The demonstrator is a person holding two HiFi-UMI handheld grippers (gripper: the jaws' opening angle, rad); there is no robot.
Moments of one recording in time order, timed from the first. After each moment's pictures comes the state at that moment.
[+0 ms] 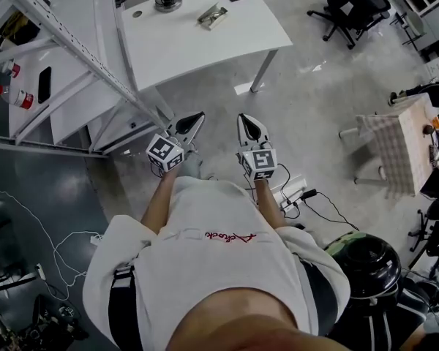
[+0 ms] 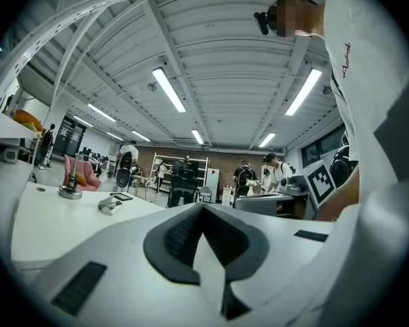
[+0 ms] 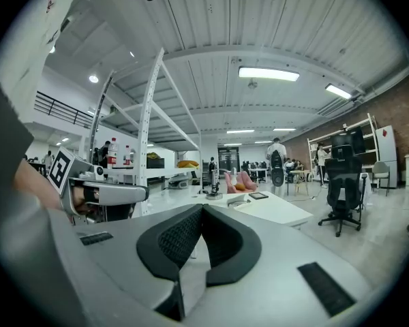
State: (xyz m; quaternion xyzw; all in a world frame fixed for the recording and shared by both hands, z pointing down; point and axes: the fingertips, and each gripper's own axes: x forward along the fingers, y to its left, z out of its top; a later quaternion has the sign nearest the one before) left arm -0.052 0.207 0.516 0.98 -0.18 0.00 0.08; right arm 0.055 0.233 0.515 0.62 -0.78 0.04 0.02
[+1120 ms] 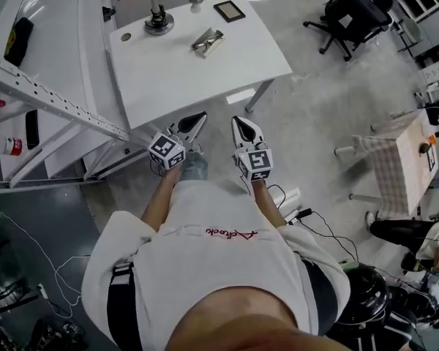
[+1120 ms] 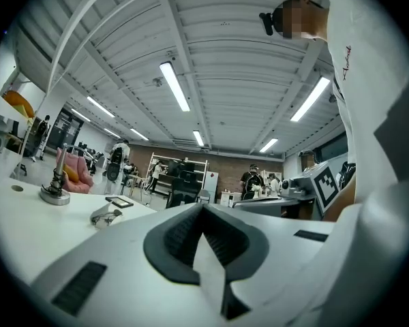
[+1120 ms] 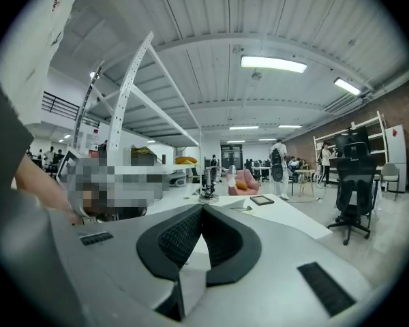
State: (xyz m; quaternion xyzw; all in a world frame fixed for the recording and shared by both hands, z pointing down) left arm 0.007 0.054 0.528 0.98 -0.15 -0.02 0.10; right arm 0.088 0.082 0.527 0.61 -0.79 0.04 0.04
